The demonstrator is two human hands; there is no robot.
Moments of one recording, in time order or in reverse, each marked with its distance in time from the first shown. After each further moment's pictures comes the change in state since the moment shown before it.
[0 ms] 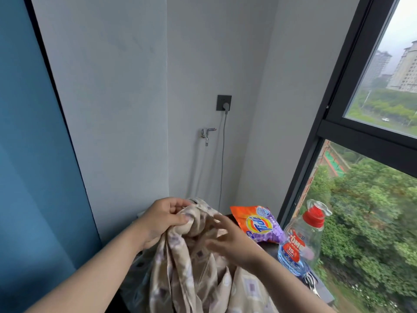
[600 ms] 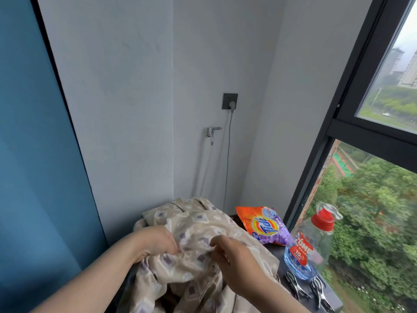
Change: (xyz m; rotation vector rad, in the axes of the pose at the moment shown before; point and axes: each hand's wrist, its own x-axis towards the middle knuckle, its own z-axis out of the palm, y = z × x) left_hand -0.002 -0.019 -0.016 0.860 -0.156 -0.439; right_hand -0.012 0.030 0.022 -0.461 0.118 -0.364
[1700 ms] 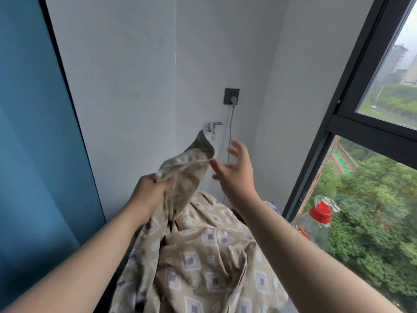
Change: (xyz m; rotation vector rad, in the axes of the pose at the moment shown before) left_hand -0.023 0.026 -0.038 -0.881 0.645 0.288; right_hand 0.110 -0.077 -0.072 0.579 0.475 0.242
